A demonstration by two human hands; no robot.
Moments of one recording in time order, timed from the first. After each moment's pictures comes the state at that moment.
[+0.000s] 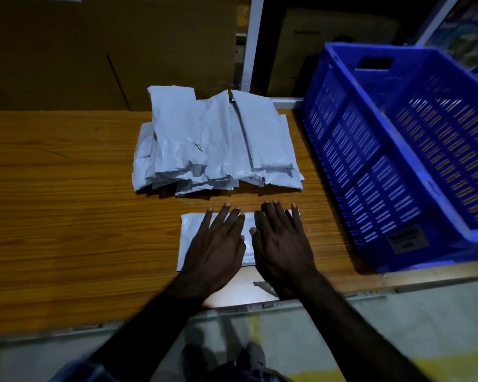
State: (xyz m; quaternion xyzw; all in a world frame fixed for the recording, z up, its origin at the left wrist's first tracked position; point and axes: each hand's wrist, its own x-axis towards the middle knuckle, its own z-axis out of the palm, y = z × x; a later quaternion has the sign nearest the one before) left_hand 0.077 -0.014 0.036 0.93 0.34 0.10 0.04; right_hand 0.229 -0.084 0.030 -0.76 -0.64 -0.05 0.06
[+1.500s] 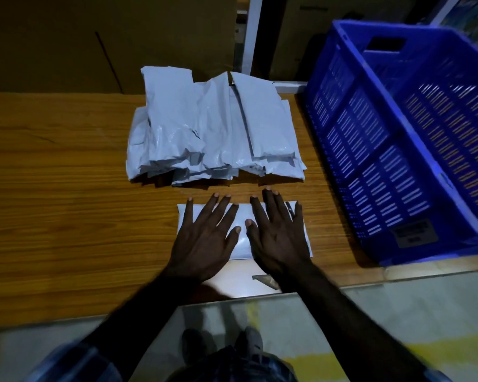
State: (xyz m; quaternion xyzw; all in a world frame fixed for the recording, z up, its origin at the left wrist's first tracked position) left_hand 0.064 -0.005 0.021 0.93 0.36 0.08 0.04; right_hand 0.225 -0.082 0.022 -0.79 -0.61 0.02 0.06
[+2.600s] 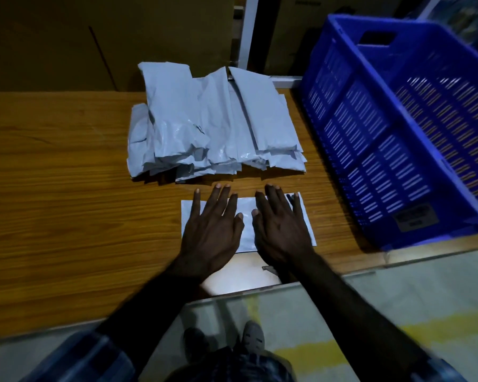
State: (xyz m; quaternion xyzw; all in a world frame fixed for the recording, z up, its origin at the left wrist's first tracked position) left_hand 0.066 0.001 0.025 0.92 0.37 0.08 0.06; right_hand 0.211 -0.078 0.029 -0.80 -0.60 0.01 0.07
